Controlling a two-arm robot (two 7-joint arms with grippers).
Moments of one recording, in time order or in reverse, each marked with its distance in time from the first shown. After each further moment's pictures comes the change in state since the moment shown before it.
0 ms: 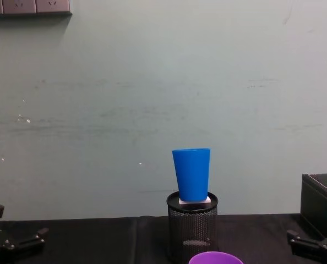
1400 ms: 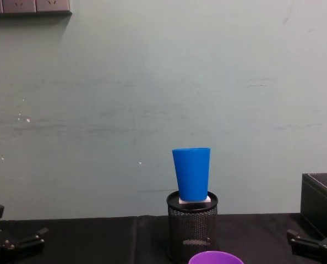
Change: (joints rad) left arm 0.000 0.000 0.000 0.000 0.000 0.000 0.000; right arm 0.000 0.001 0.000 -0.001 0.002 0.000 0.001
